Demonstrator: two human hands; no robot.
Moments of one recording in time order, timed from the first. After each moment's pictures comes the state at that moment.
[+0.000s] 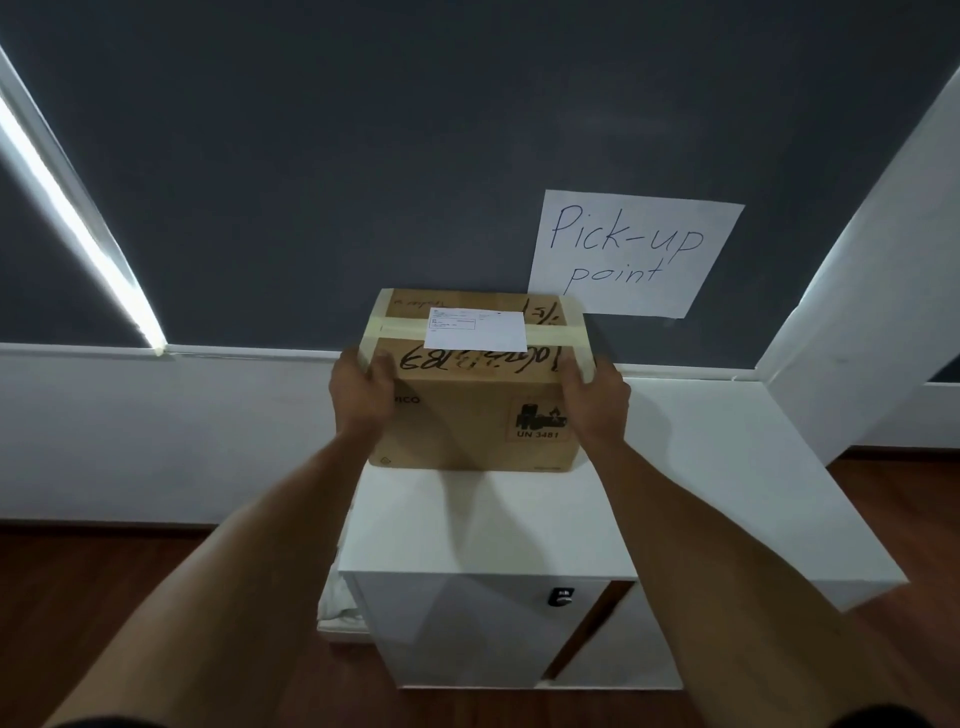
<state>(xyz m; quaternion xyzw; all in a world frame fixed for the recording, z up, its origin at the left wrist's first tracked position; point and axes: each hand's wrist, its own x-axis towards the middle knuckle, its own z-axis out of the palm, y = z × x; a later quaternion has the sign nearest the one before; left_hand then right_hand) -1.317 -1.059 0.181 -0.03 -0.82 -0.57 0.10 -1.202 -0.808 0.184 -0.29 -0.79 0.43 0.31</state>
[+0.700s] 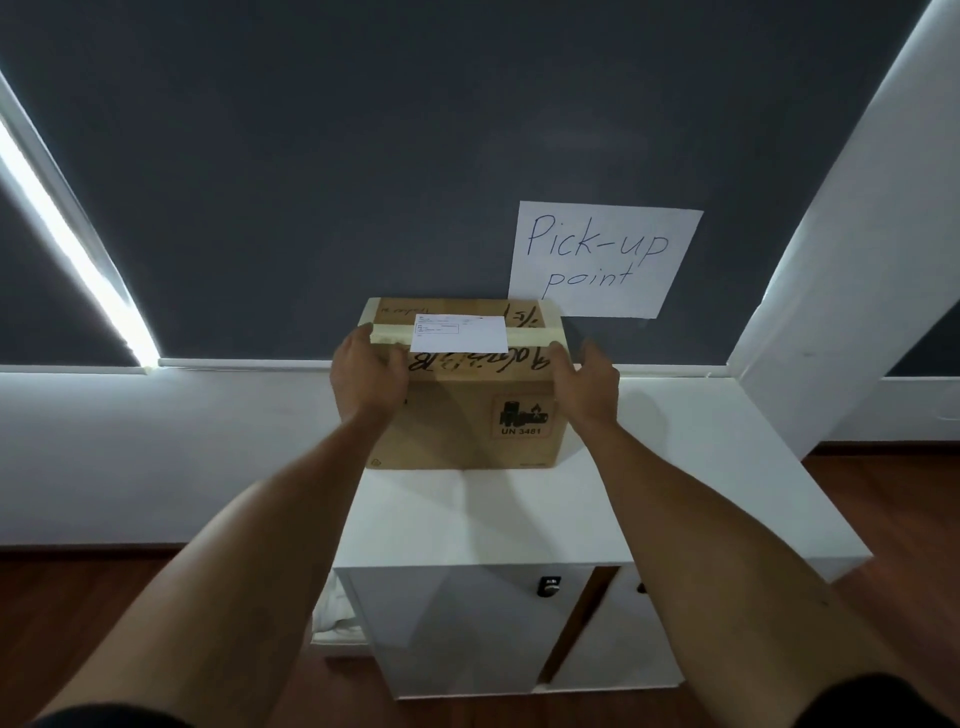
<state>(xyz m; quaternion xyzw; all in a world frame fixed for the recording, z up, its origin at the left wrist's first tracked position) -1.297 -1.041 0.216 -0.06 -0.88 -0.45 0.13 -1.188 -0.801 0.205 -0.30 -0.78 0.48 0.27</state>
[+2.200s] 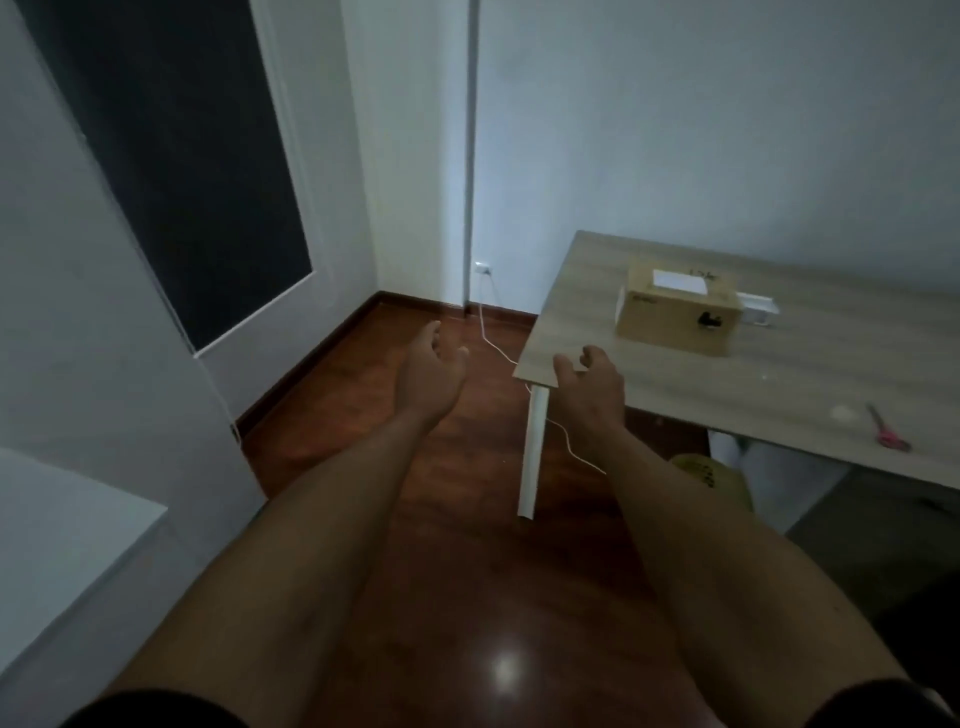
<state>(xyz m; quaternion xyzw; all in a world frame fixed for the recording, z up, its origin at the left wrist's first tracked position) -0.543 -0.477 0.233 -0.60 -0.60 -0.46 -0.27 -0.335 -0.511 0.224 -0.72 -0.47 0.20 0.47</state>
